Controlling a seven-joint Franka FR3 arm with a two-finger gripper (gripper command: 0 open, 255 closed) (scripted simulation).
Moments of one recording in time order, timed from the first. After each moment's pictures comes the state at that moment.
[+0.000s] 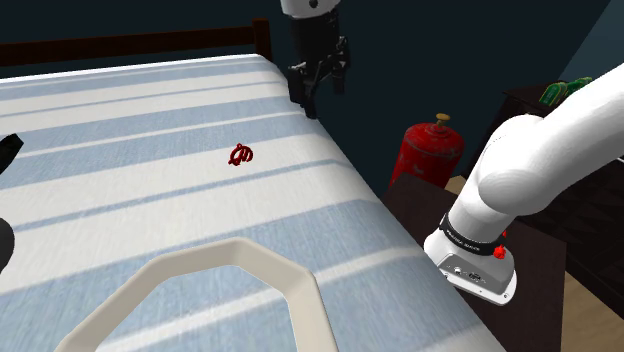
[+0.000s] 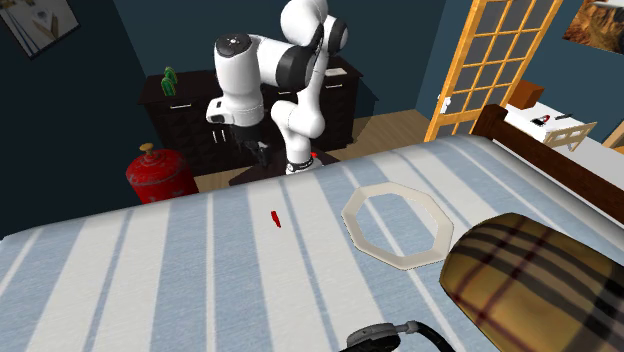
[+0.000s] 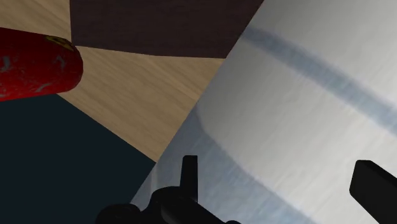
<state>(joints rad) 0.05 -0.50 0.36 -2.19 0.05 1.58 0.35</state>
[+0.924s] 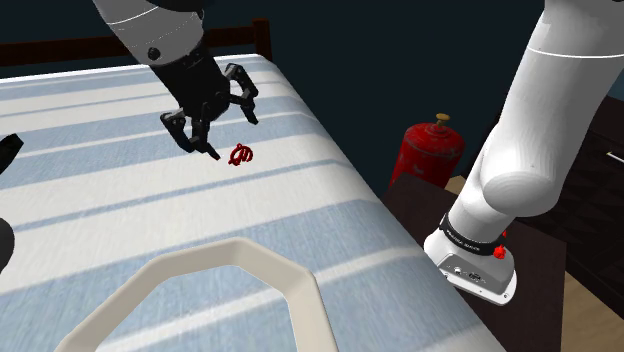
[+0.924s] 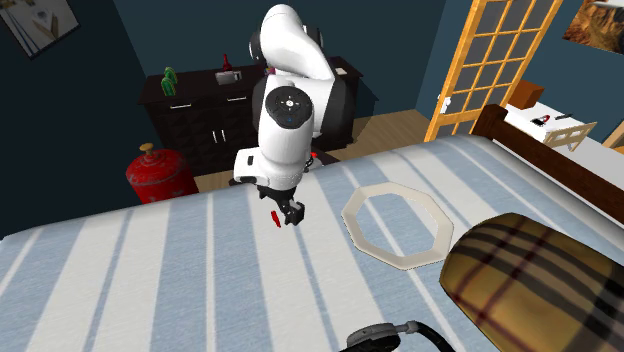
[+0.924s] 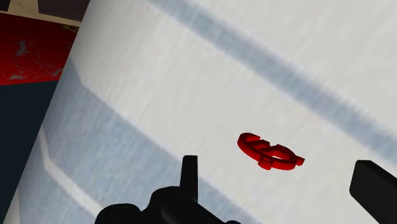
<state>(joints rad) 0.13 0.12 0.68 -1.66 -0.23 1.48 0.83</state>
